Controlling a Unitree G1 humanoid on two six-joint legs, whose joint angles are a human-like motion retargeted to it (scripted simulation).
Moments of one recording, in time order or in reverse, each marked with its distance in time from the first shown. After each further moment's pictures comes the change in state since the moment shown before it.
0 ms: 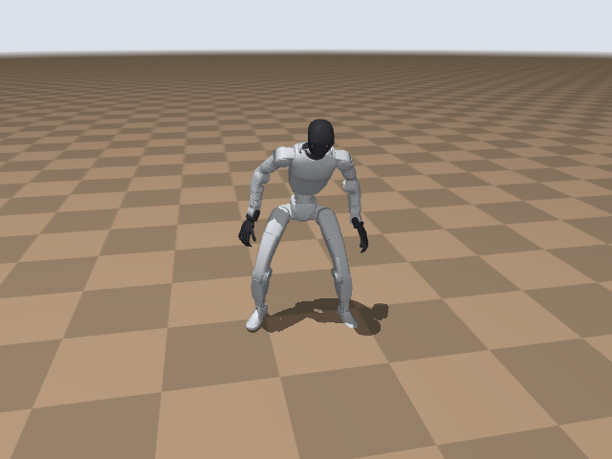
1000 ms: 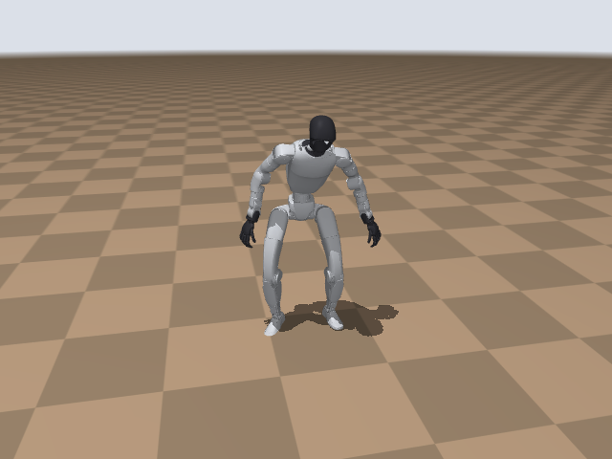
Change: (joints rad) left arm -0.012 0.165 0.093 0.062 0.396 0.117 -0.142; right arm -0.049 0.071 -0.008 0.081 0.102 0.018 0.074; waist 0.029 -0.067 0.000; left_leg 0.037 -0.129 0.098 0.054 -0.085 0.008; right_leg 0.192 0.123 -0.175 -0.294 0.102 -0.015
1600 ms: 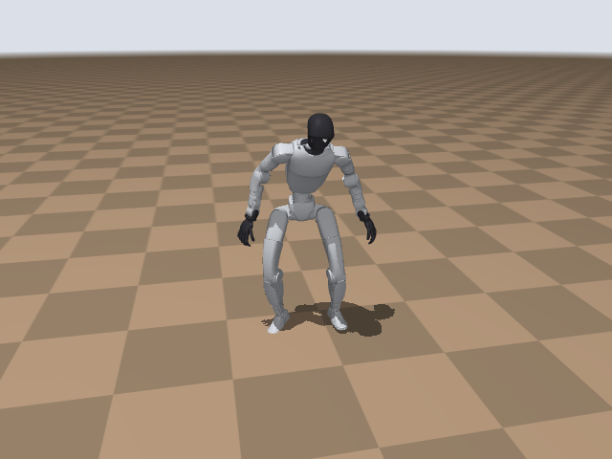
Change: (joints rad) left arm 0.102 -0.106 0.168 -0.054 -0.071 0.007 0.027; right arm 0.030 0.005 -0.016 0.025 -0.101 0.019 -0.008; waist 0.061 -0.016 0.000; left_leg 0.024 0.030 0.009 0.010 -0.015 -0.029; right_leg 0.066 -0.001 -0.024 0.005 -0.011 0.040
